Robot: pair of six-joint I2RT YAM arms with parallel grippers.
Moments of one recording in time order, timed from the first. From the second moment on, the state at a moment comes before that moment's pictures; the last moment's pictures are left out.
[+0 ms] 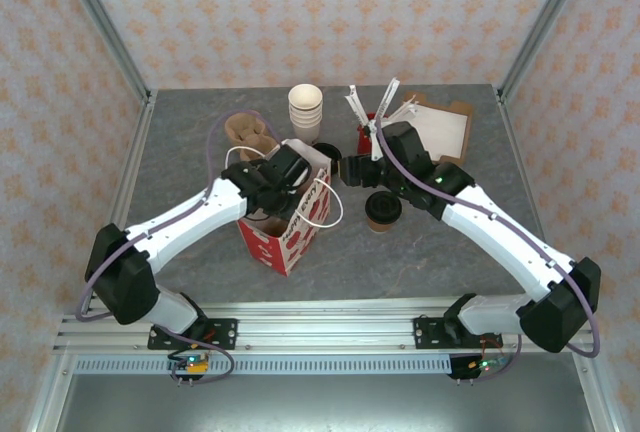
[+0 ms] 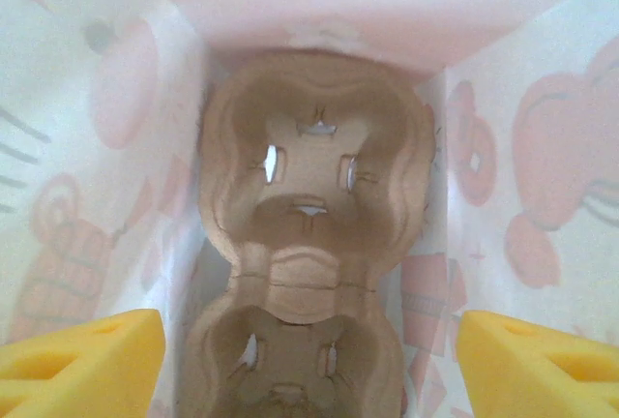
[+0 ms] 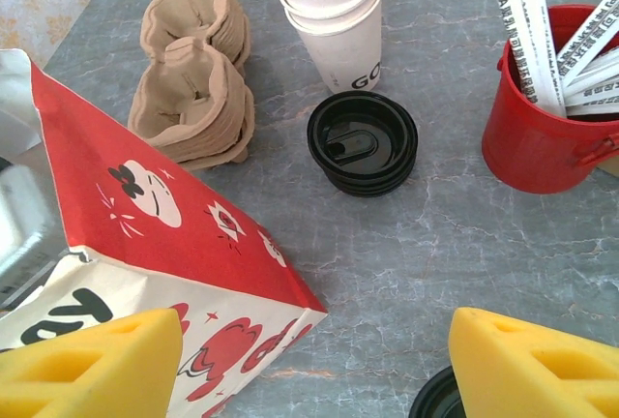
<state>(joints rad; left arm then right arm) -0.67 1.47 1.23 -0.91 -0.10 -0.31 0.66 1.26 1.21 -0.61 0.04 0.35</state>
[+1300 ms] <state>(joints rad) -0.68 1.27 1.55 -0.95 -0.03 -0.36 0.31 1.52 1.06 -0.60 -0.33 0.47</state>
